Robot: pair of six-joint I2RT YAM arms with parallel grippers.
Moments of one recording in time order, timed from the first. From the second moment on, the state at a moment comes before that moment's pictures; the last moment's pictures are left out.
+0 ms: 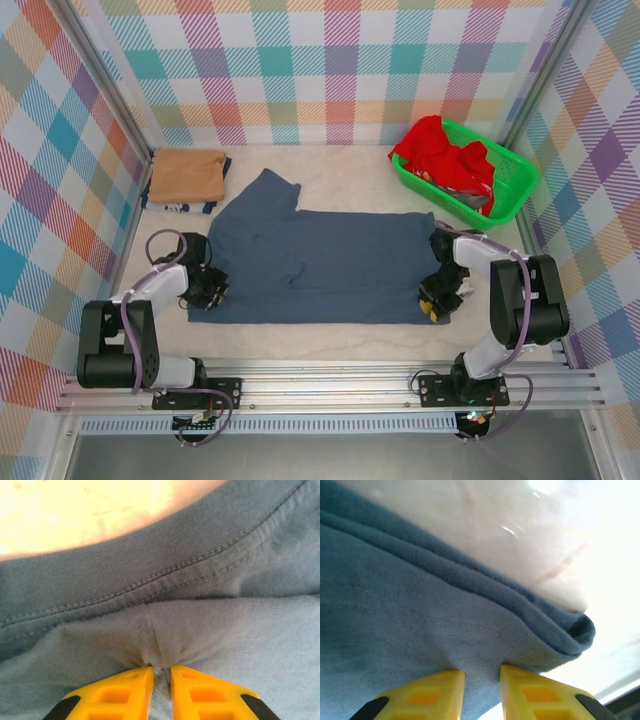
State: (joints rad) left arm 0.01 1.35 0.62 -0.60 0.13 -1.05; right arm 0.14 1.60 0.82 -1.06 -0.16 1.12
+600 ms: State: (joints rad) left arm 0.00 1.43 1.00 -0.81 0.03 -1.07; right arm 0.16 1.52 1.13 -1.01 -0.03 0.92
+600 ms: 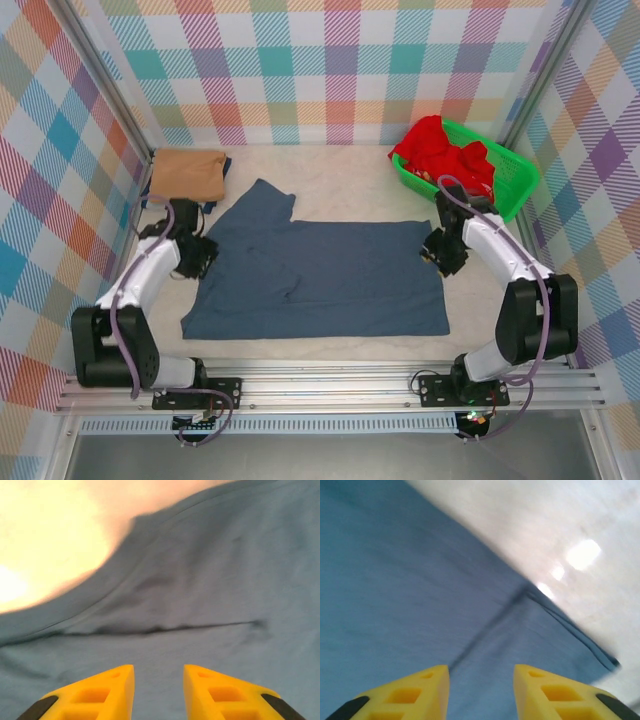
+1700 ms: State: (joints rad) left arm 0.02 1.75 1.21 -0.66 0.15 -0.83; right arm 0.22 1.81 1.34 -0.87 -0.02 0.81
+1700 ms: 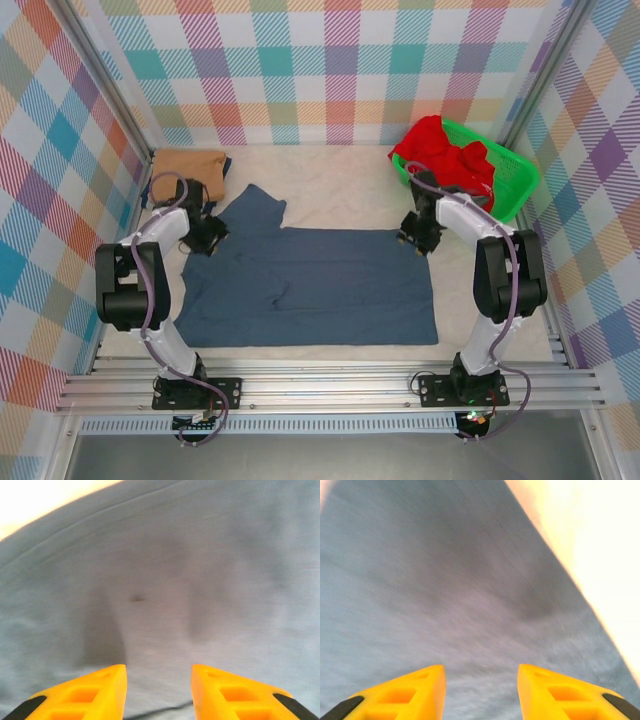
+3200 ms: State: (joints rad) left arm -0.04 2.03 1.69 -0.63 0.25 -0.69; right arm 0.17 2.09 1.53 -0.82 0.16 0.70
